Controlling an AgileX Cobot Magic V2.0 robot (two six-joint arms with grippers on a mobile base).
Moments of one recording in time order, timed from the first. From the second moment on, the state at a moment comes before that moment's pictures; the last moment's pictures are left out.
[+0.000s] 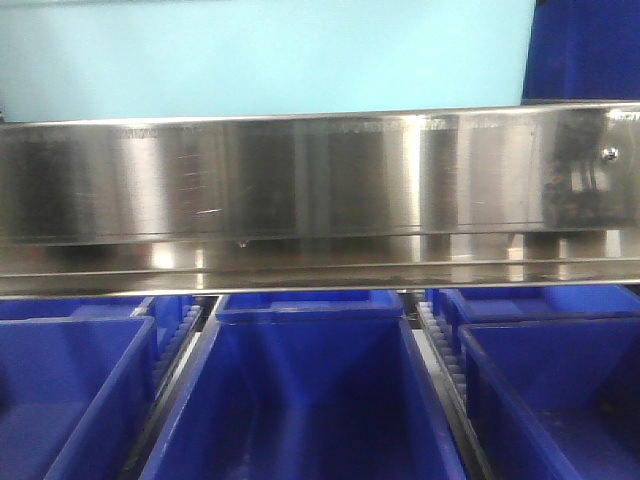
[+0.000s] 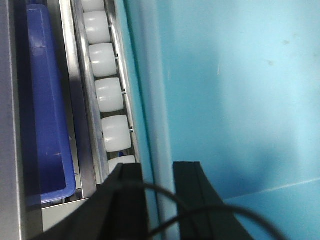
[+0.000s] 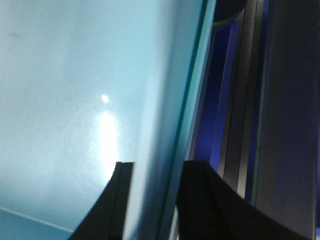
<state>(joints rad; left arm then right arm) -0.33 1.48 -1.40 -0.14 1.03 -0.03 0.40 1.55 -1.47 0.16 0.95 0.17</state>
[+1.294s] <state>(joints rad) -0.33 1.31 -1.67 -0.15 1.07 -0.04 0.40 1.42 -1.75 0.15 1.01 0.18</state>
